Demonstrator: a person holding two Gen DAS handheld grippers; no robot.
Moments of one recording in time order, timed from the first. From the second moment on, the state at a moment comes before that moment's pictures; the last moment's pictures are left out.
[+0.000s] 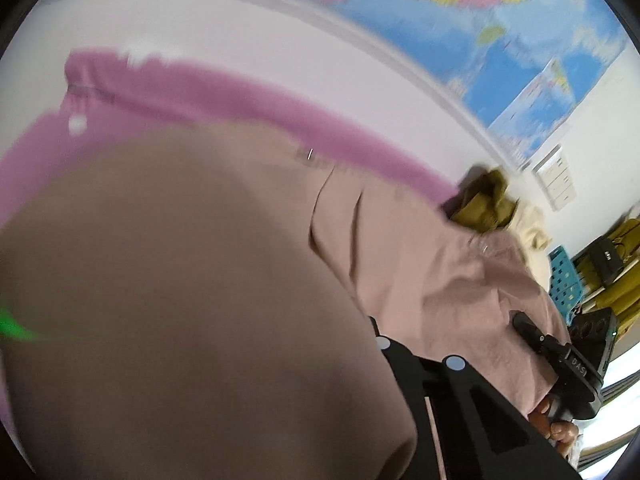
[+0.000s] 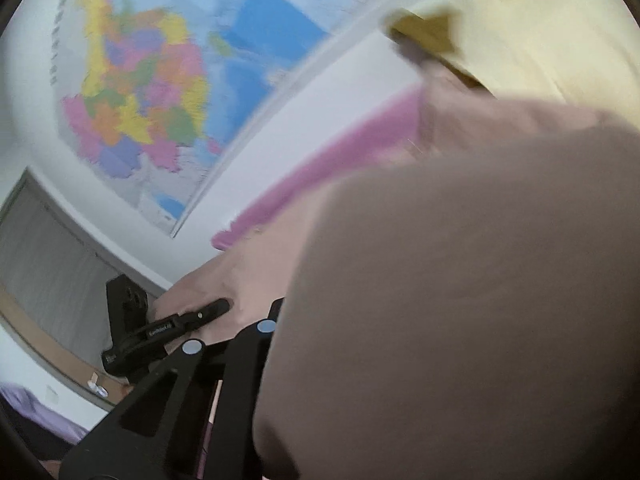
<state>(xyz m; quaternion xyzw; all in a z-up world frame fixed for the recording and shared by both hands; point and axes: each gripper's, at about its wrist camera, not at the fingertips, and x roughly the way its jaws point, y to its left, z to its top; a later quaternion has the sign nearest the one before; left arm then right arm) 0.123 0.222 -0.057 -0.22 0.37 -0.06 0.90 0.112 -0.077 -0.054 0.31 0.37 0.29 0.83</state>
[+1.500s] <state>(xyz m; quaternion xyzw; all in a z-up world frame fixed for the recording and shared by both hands) 0.105 0.523 -0.075 -0.23 0.34 0.25 0.88 0.210 0.143 -0.105 0.18 0.51 0.47 0.70</state>
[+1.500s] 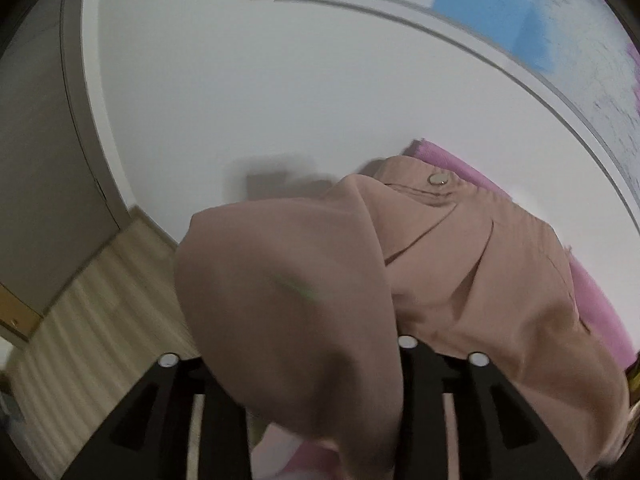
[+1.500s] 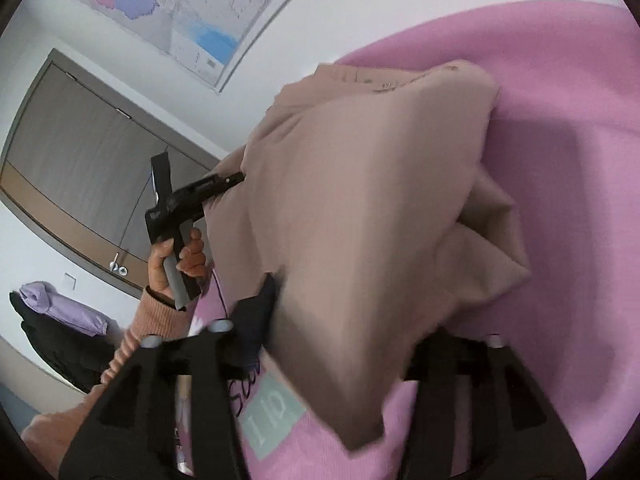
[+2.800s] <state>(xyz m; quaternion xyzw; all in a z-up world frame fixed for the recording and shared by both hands) 0.103 0.314 -0.052 -0.03 0.35 0.15 0.92 0.243 0.203 -0.053 0.04 0.43 0.40 0.81</state>
